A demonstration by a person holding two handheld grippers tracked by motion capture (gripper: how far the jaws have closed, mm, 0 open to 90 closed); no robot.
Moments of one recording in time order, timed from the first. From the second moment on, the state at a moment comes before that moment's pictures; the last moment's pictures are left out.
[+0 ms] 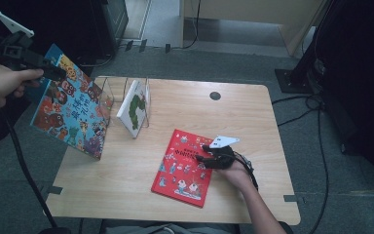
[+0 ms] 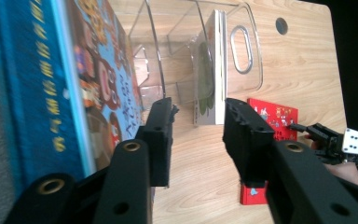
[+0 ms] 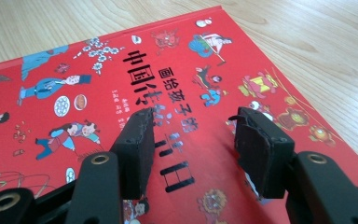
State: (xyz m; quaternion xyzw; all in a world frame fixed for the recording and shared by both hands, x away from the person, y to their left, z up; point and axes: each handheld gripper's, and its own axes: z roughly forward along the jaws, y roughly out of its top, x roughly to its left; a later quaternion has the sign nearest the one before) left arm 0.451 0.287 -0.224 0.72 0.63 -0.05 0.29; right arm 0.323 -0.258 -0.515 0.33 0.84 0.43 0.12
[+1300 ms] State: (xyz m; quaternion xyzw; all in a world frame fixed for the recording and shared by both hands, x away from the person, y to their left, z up) left arm 0.400 0.176 -0.347 0.78 0.55 -0.10 0.28; right arm 0.326 -0.274 -0.508 0.36 0.83 0.42 0.11
